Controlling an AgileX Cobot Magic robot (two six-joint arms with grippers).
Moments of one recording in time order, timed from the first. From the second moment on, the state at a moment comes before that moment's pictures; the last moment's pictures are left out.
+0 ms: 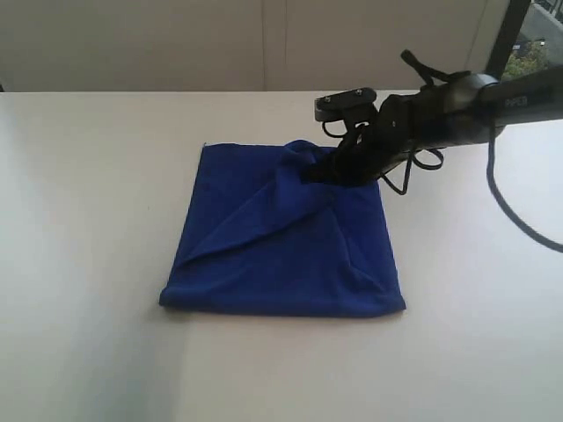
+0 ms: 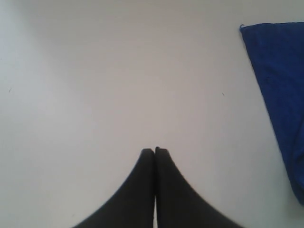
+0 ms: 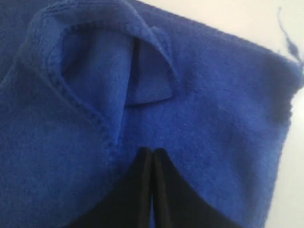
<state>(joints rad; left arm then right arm) -0.04 0.81 -0.55 -0.11 0.42 0.16 0.37 2.15 -1.40 0.13 0.26 -0.12</state>
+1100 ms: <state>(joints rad) -0.04 0.81 -0.55 -0.11 0.42 0.16 0.43 2.14 -1.44 0.70 0.57 -0.74</state>
